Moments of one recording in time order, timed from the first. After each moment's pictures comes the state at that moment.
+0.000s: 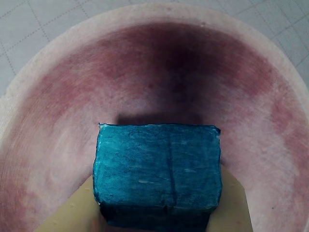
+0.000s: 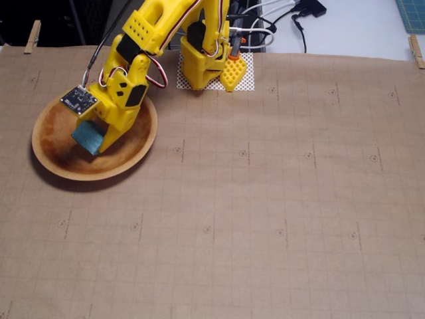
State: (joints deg) arm 46.8 102.8 141.1 20.6 76.2
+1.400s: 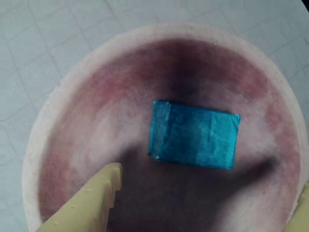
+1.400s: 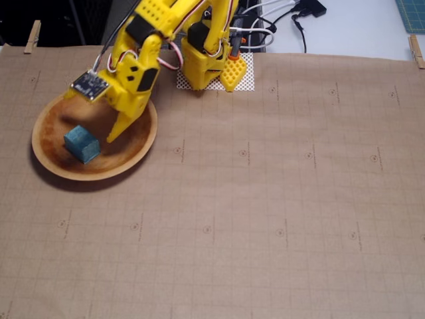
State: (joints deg) arm 41.8 123.7 141.1 37.3 77.3
